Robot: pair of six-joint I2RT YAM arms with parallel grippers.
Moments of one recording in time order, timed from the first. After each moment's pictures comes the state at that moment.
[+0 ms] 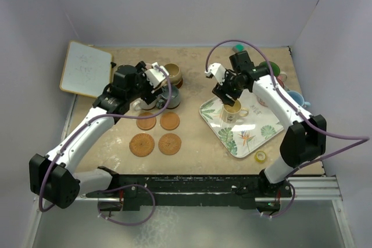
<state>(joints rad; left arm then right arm) -0.42 1.21 1.04 -0.27 0.08 0.56 0.36 1.59 1.41 -0.87 -0.18 -0.66</state>
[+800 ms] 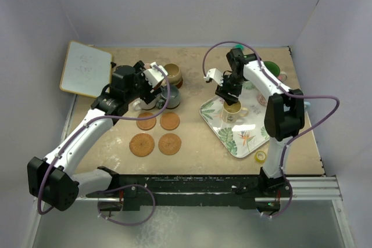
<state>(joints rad) -0.42 1.19 1.04 -0.27 0.06 0.56 0.28 1.95 1.66 -1.10 -0.23 -1.01</state>
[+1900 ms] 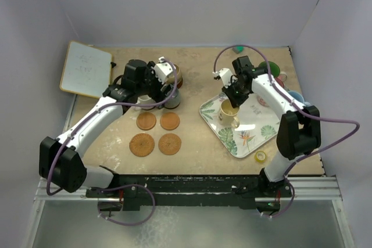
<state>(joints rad) -0.44 1.35 1.13 -0.33 0.22 0.41 0.29 1.71 1.38 -0.94 -0.14 -0.54</state>
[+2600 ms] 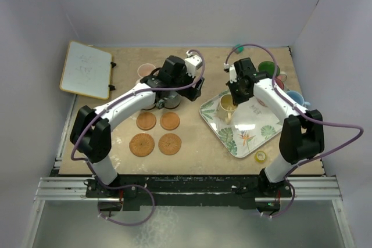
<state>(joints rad) -0.65 1.71 1.40 -0.31 0.14 -0.03 0.29 1.63 1.29 -0.77 0.02 -0.08</state>
